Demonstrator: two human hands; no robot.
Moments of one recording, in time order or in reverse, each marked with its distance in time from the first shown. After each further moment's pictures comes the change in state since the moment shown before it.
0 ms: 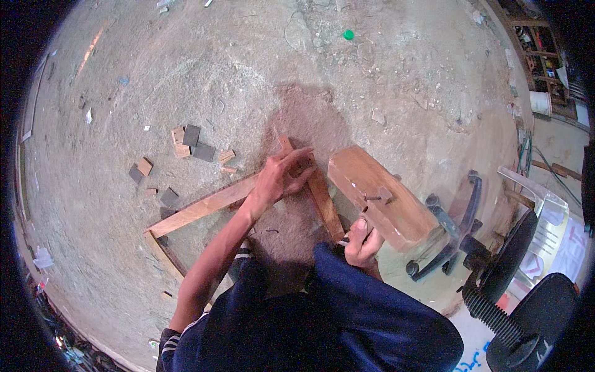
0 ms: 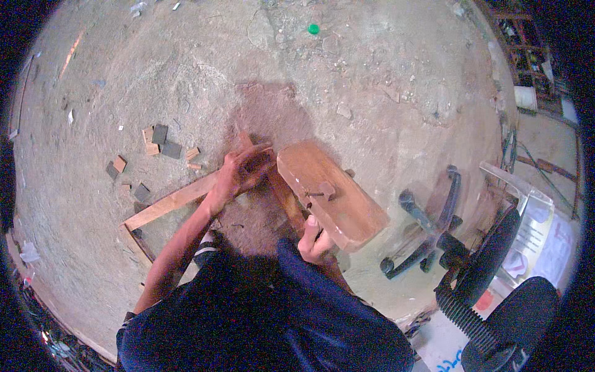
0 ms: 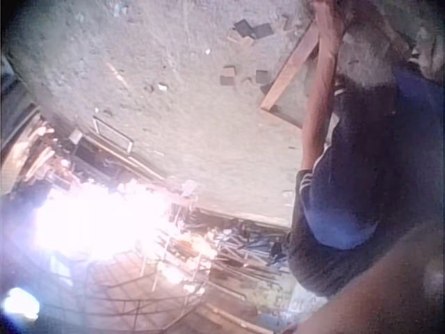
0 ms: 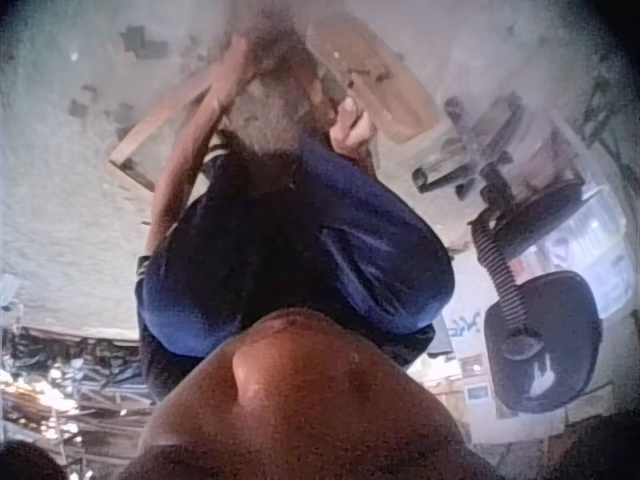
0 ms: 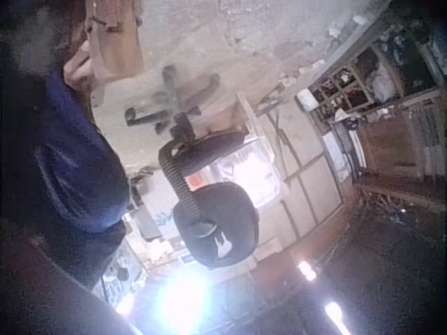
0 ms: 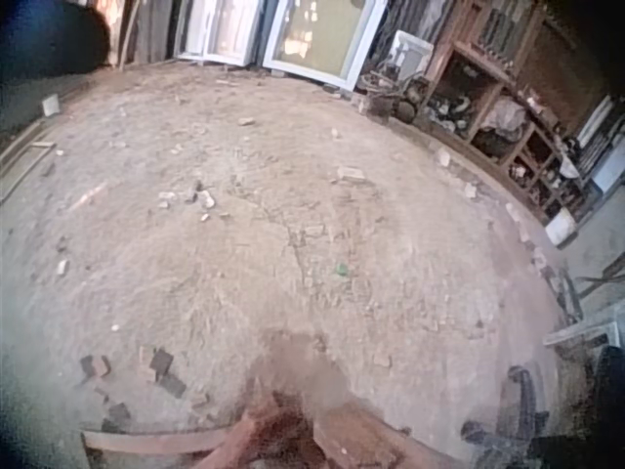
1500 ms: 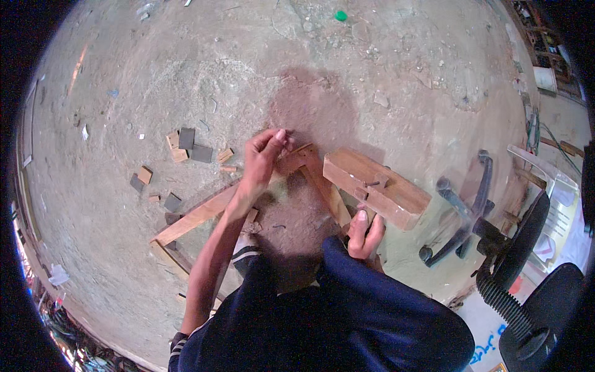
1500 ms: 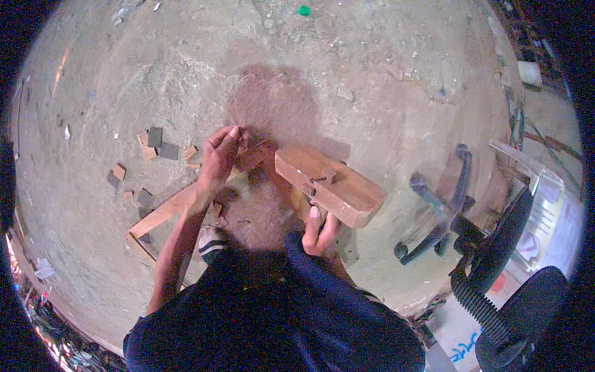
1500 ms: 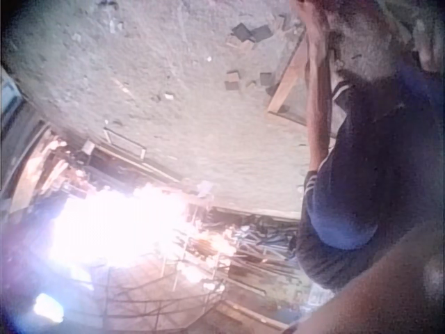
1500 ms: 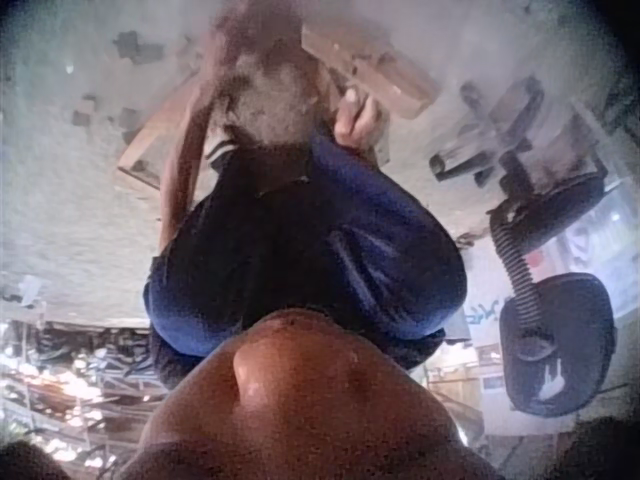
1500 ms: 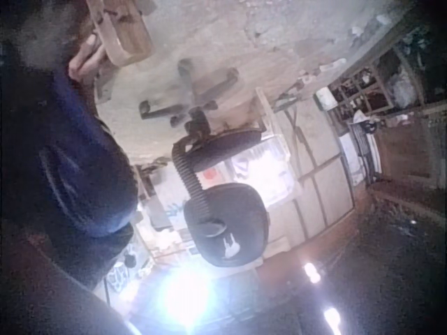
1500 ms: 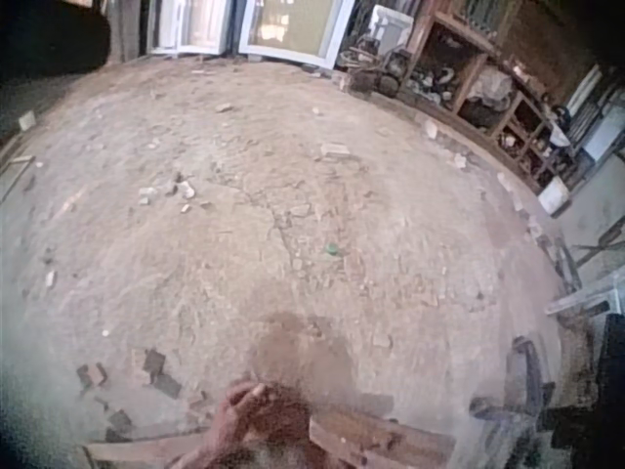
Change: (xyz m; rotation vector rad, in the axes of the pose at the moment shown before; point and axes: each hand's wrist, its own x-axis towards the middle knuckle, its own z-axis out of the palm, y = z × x) left_hand 0.012 -0.015 -0.019 -0.791 0.199 -0.505; right_hand -0.028 0.016 0.019 -0.384 0.060 0.132
